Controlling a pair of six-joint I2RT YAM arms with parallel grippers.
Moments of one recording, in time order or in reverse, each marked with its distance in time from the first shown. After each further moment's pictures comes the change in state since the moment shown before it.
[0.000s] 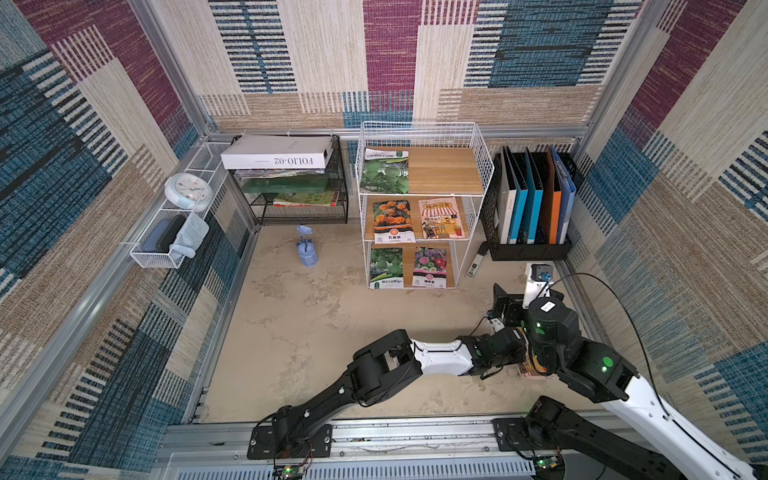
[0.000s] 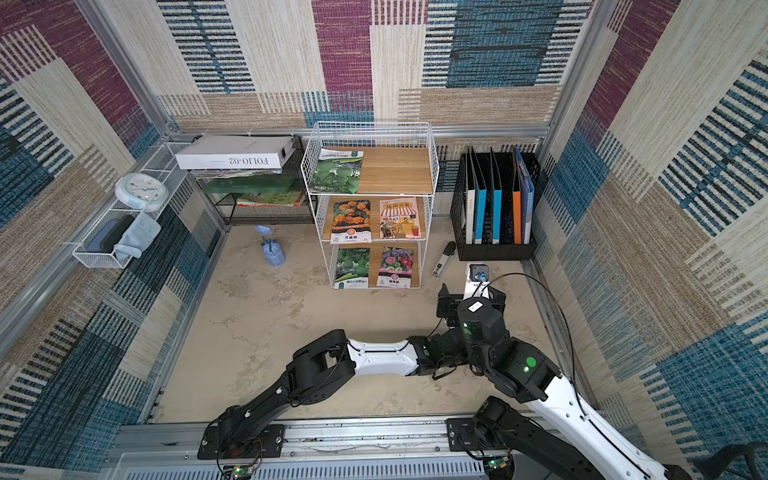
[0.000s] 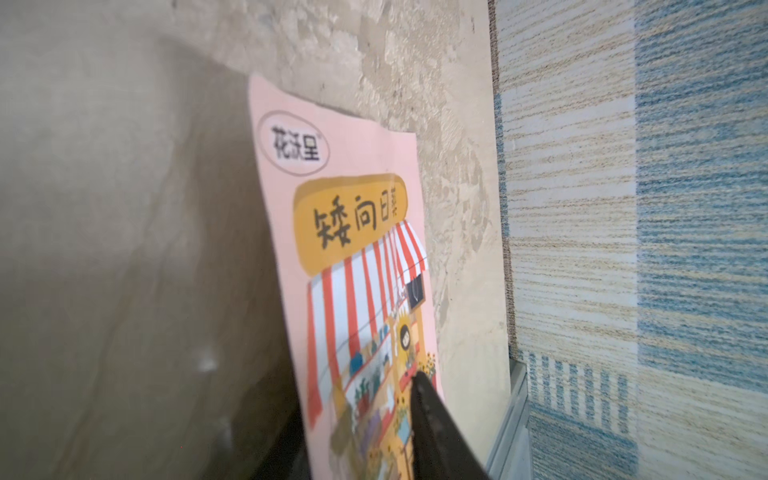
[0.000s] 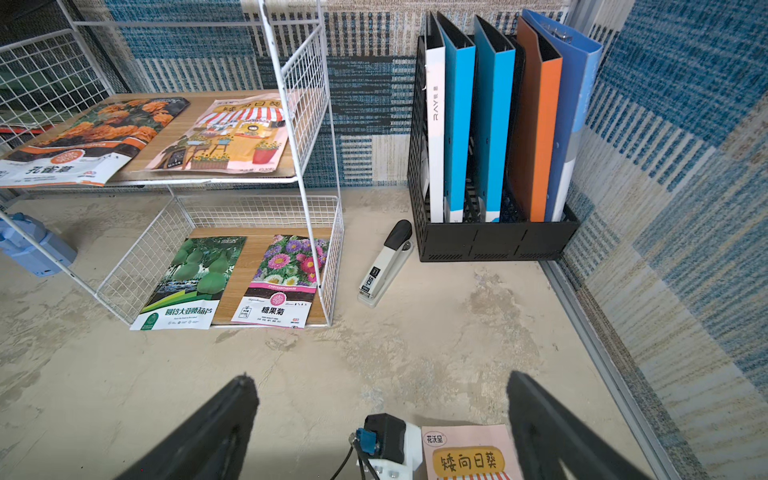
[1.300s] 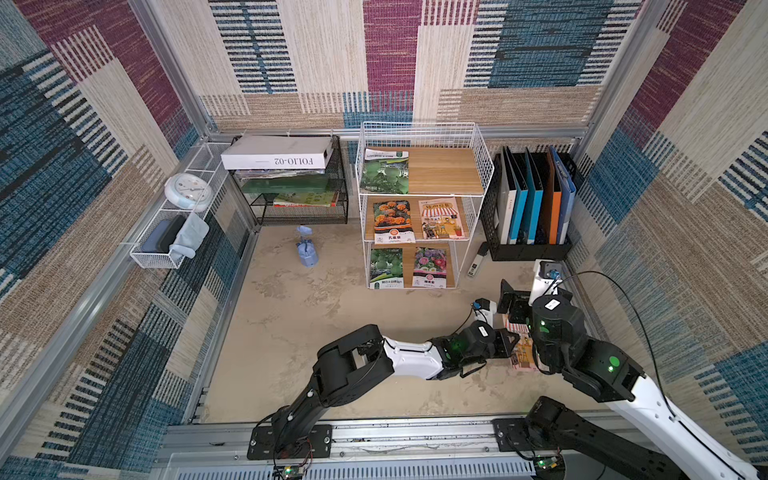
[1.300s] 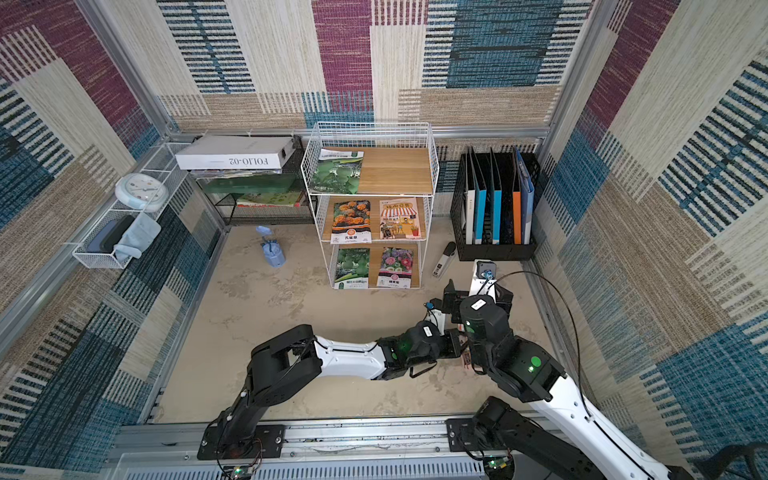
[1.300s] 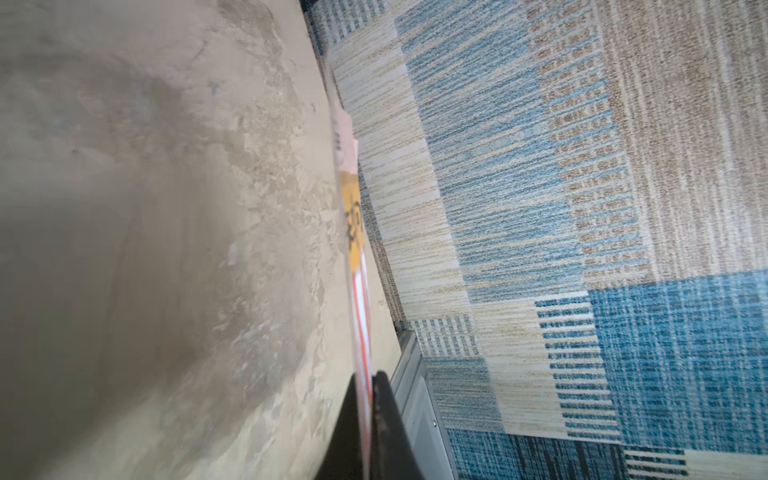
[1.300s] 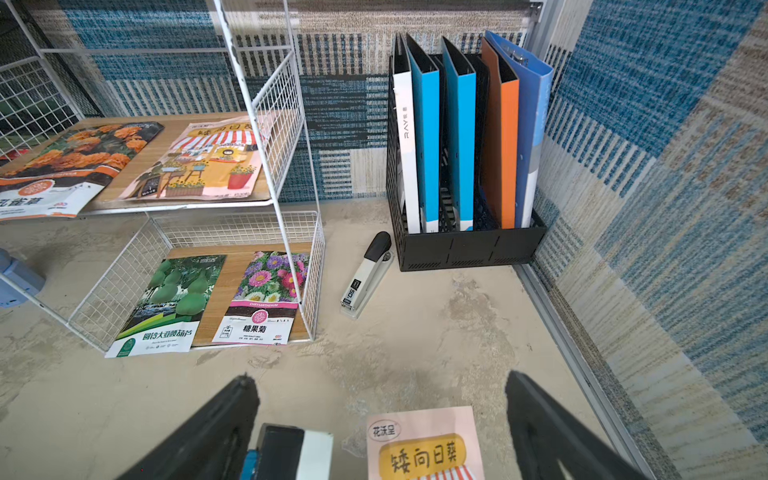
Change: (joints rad) left arm 0.023 -0.278 -0.435 0.515 0.064 0.099; right arm 0.003 0.009 0.042 -0.031 0.068 0.012
